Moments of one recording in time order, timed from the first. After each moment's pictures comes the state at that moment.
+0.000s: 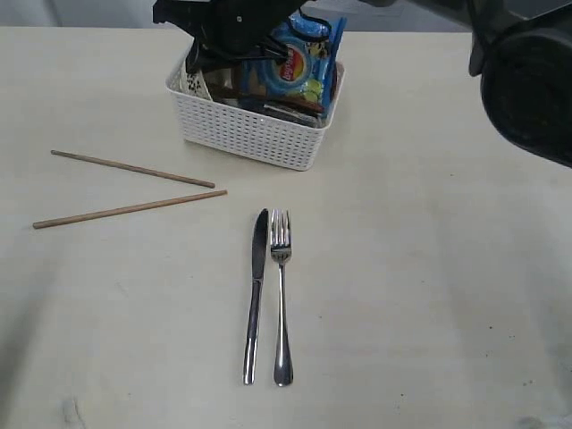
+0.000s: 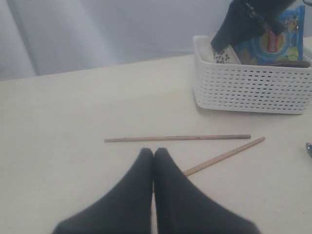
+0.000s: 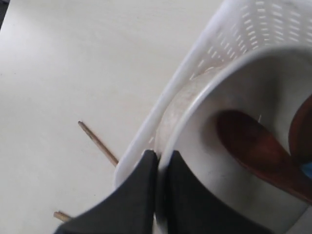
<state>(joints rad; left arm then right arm) -0.21 0.00 0.00 0.01 0.33 0.04 0.58 2.34 -2.06 0.59 0.80 0.00</state>
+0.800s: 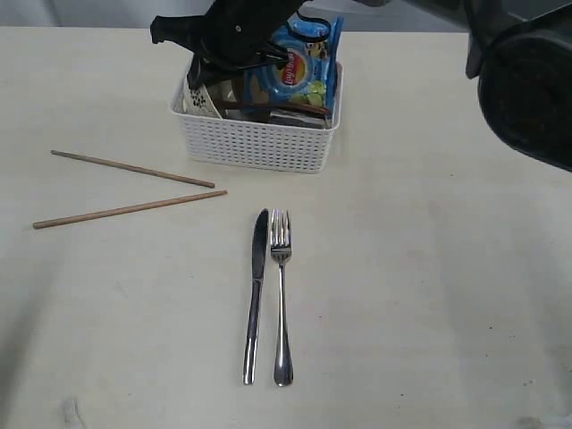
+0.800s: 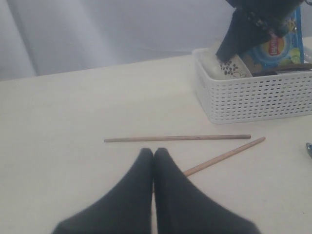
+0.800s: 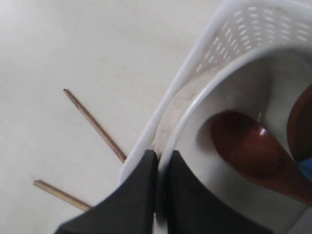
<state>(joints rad) -0.21 0.00 0.00 0.01 0.33 0.04 0.60 2.34 -2.06 0.51 0.87 -0.03</state>
